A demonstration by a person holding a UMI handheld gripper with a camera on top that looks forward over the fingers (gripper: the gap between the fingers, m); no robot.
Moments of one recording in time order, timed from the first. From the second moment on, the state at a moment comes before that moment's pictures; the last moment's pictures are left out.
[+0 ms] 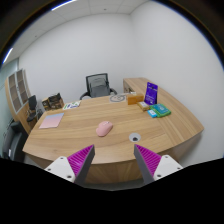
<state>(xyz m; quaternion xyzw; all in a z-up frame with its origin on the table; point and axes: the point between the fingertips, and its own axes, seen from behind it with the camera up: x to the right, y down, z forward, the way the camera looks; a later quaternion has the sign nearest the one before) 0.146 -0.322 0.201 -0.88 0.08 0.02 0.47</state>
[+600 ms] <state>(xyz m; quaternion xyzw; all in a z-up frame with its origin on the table) 0.072 -0.129 0.069 -0.86 0.07 0.07 0.50</state>
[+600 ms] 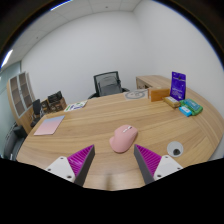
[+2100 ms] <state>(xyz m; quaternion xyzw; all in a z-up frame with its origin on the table) 0.001 0.057 0.071 -0.89 0.03 -0.03 0.45</state>
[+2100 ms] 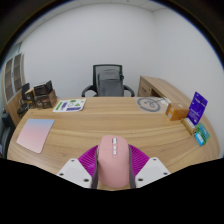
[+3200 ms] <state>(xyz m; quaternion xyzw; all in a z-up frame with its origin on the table) -0.409 0.177 -0.011 -0.93 -0.04 0.02 0.38</state>
